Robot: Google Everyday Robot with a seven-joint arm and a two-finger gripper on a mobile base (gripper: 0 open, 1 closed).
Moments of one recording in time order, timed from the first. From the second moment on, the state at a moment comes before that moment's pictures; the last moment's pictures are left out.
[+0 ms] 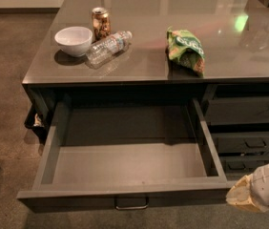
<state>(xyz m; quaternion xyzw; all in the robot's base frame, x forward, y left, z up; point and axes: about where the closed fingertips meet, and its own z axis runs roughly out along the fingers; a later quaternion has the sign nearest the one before) 0.339 -0.277 0.656 -0.58 0.79 0.13 0.17</state>
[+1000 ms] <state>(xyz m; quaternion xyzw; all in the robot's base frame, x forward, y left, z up) 0.395 -0.213 0.669 -0.67 0.72 0.12 0.14</state>
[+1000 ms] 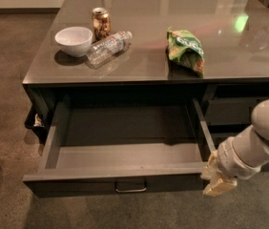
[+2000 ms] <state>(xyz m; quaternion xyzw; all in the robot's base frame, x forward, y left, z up) 0.428 -0.162 0.673 -0.72 0.68 0.13 0.10</state>
